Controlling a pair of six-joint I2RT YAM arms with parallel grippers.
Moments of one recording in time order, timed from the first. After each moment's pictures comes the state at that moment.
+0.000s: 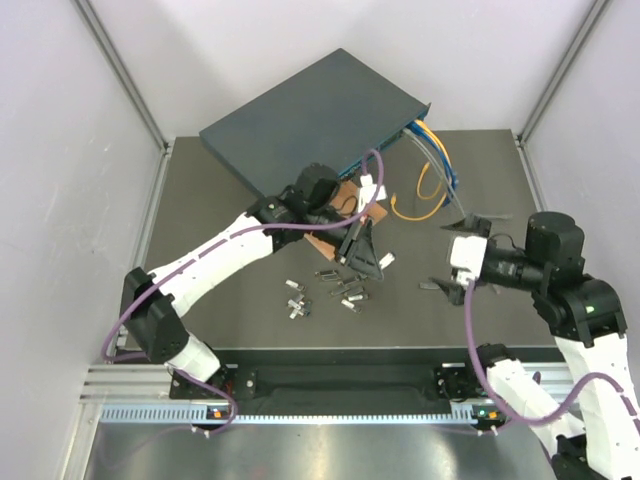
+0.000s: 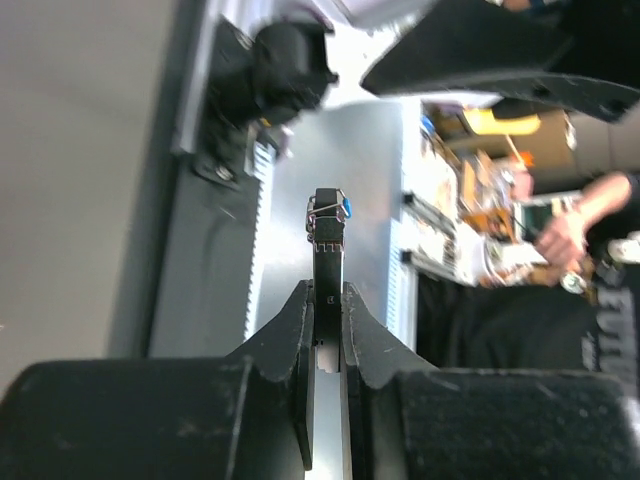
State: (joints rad) left arm -0.79 1.55 1.43 -0.49 1.02 -0.44; right arm 0.26 0.71 1.18 -0.98 -0.72 -0.96
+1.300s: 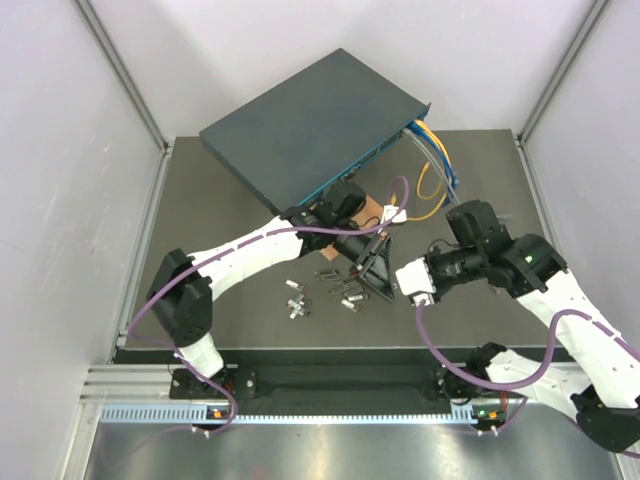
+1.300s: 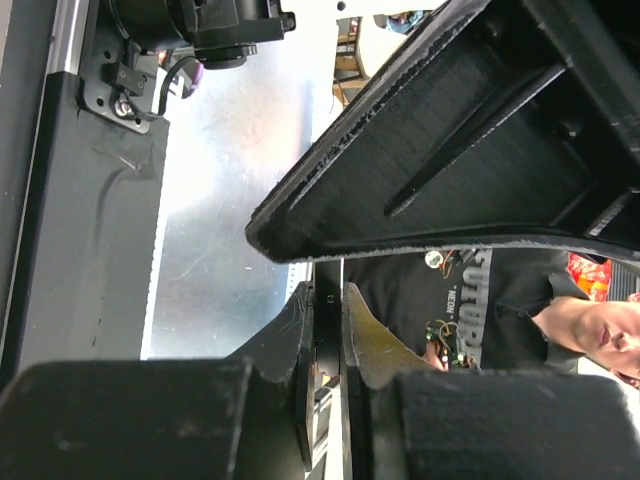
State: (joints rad) left arm -0.86 1.70 1.40 -0.40 1.21 -0.69; right arm 0.62 0.96 1.18 -1.13 -0.66 -1.28
